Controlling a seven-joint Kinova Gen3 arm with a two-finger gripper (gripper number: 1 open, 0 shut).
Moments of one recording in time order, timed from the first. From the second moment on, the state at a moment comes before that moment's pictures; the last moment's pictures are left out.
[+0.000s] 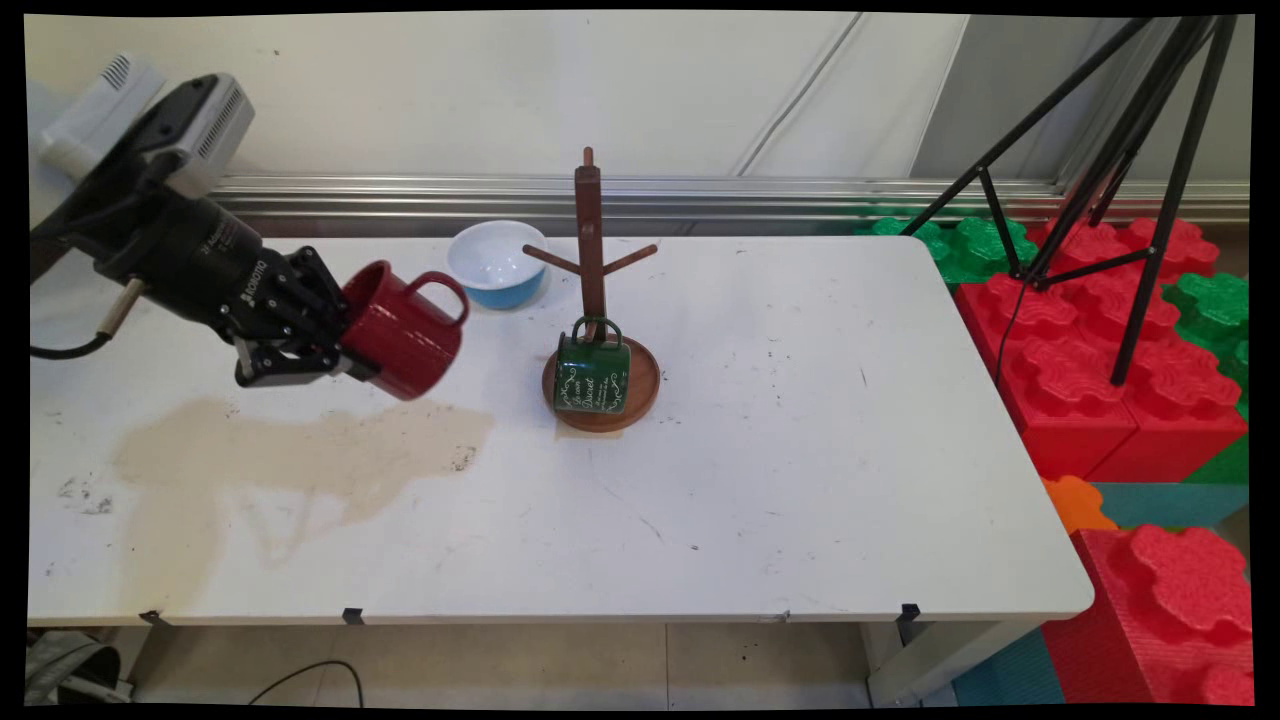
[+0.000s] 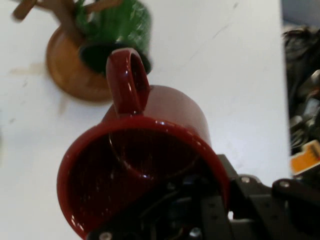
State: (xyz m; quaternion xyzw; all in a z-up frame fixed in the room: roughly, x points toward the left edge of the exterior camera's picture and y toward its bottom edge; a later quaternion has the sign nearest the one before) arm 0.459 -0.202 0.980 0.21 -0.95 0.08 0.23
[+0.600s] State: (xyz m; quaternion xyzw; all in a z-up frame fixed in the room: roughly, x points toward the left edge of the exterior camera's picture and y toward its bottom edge) arm 0.483 -0.254 0.952 0.20 -0.96 0.13 0.13
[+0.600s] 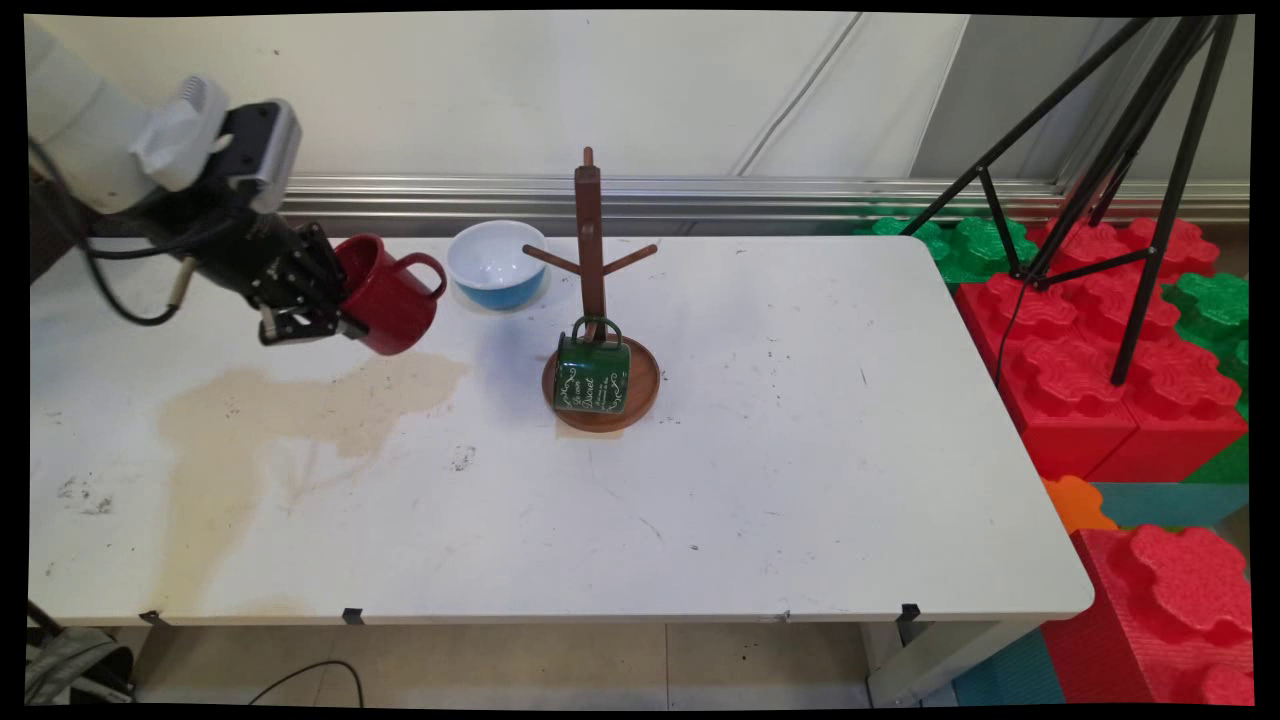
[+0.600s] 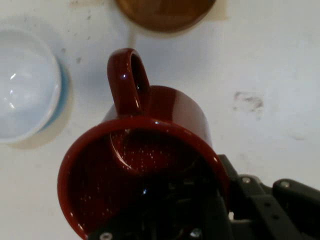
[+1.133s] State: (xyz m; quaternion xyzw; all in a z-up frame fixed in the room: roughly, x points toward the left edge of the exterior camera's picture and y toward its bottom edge) arm 0.476 -0.310 0.914 0.21 -0.97 0.13 0.08
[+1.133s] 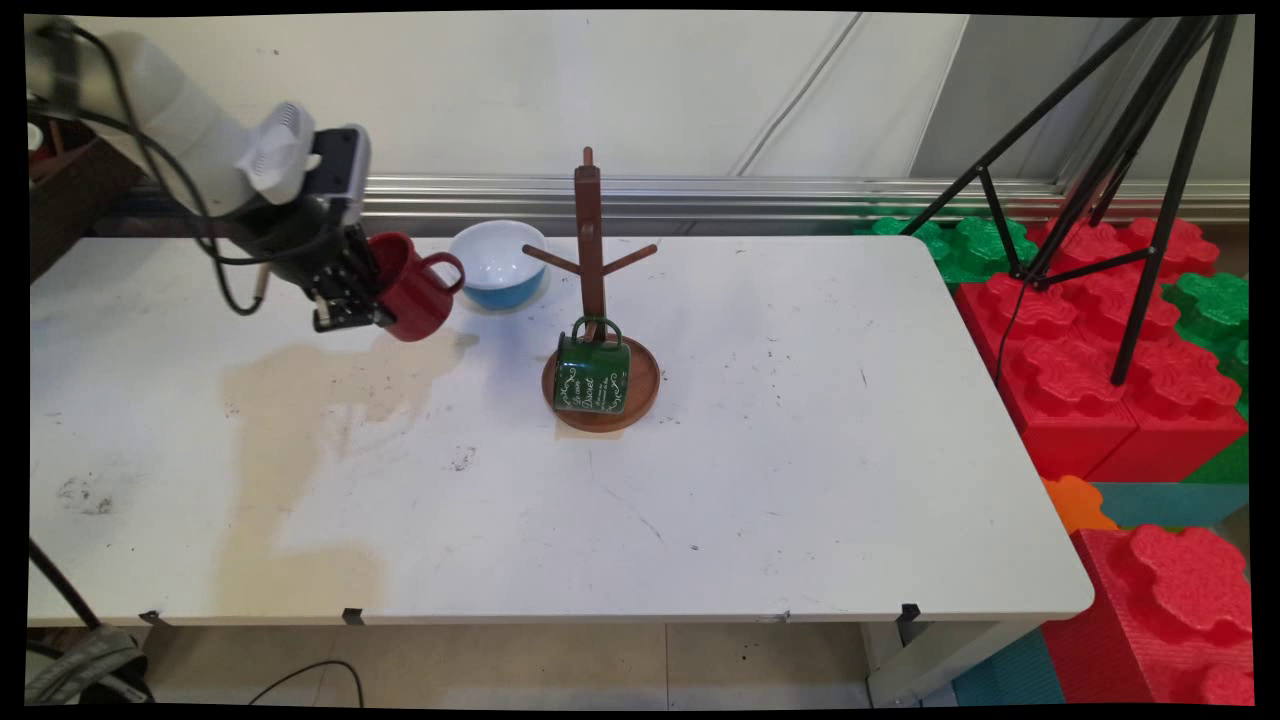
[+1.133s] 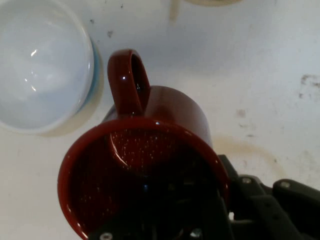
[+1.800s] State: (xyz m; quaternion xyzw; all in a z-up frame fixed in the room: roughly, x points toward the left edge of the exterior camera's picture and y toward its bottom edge) arm 0.459 -0.347 0.867 0.24 -0.96 0.11 0.06
